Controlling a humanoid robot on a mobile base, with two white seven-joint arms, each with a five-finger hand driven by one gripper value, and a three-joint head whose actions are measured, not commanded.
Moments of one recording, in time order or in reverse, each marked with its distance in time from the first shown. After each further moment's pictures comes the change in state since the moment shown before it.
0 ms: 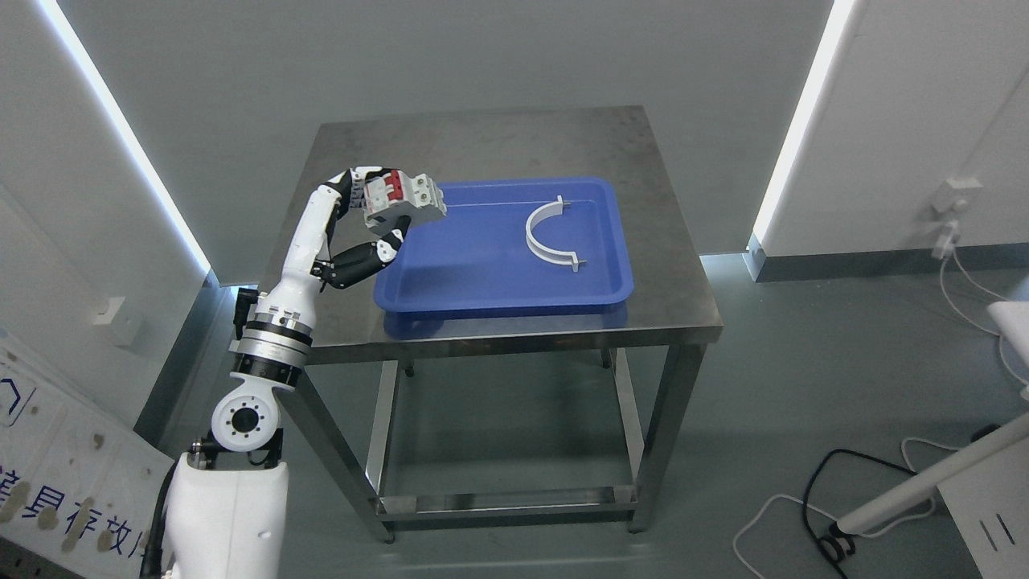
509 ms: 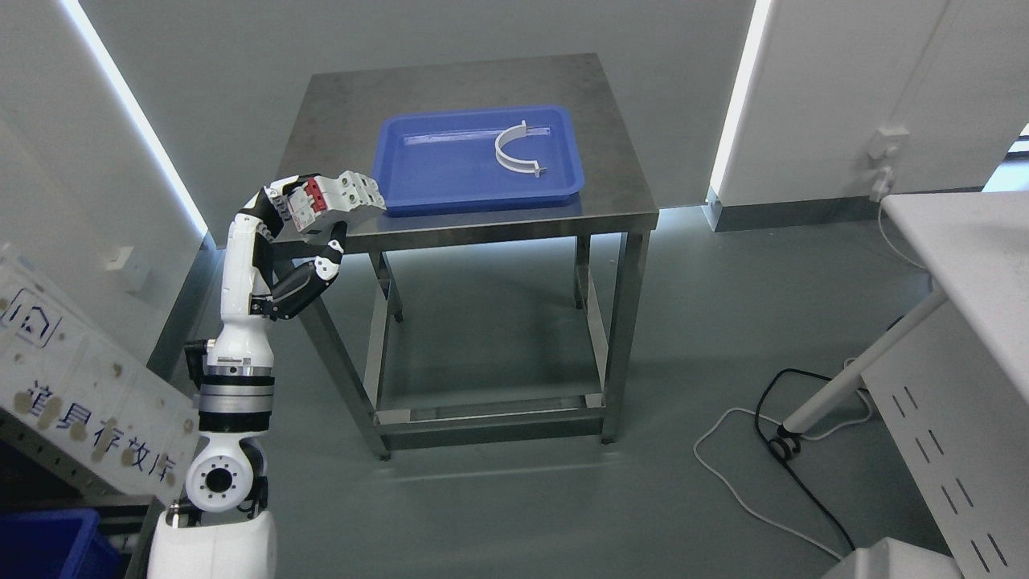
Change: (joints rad) left arm 0.130 -0.001 0.052 -0.092 0.110 -0.109 0.081; right arm 0.000 0.000 0.000 0.000 0.000 0.000 0.000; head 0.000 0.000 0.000
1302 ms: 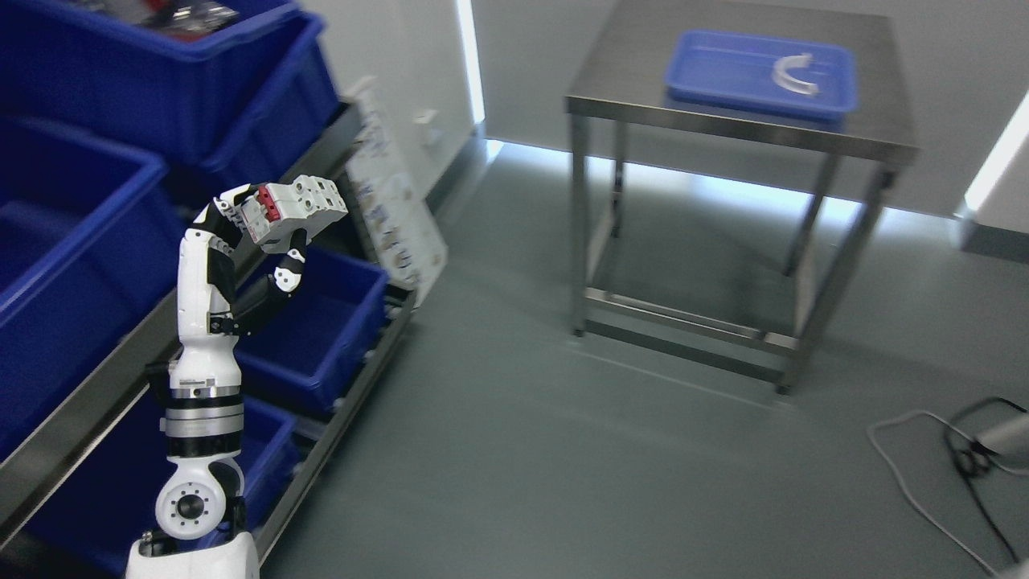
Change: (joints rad) left arm 0.045 -0.001 0.050 -0.081 0.035 -0.021 -0.004; right arm 0.000 0.000 0.000 0.000 0.000 0.001 0.000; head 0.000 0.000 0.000
